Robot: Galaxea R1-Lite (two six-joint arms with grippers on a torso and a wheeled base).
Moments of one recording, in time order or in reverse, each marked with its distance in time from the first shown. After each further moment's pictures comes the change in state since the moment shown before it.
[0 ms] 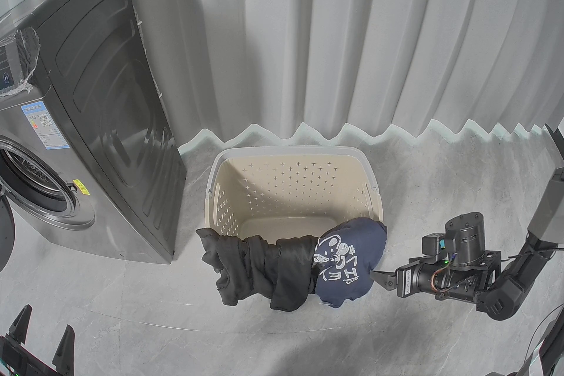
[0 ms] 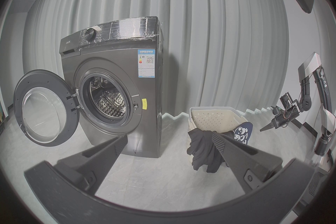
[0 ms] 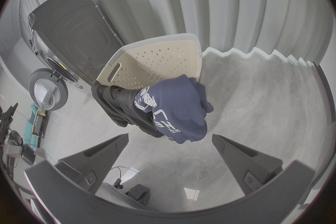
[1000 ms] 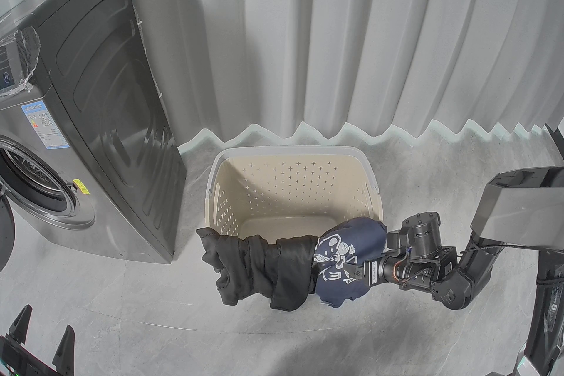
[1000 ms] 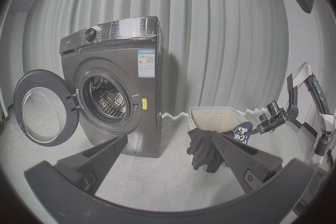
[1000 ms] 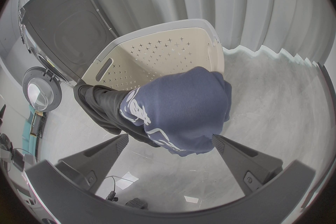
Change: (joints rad) left arm 0.000 0.000 0.000 0.000 -0.001 0.000; right arm 0.011 0.286 -0.262 -0.015 -0.005 0.000
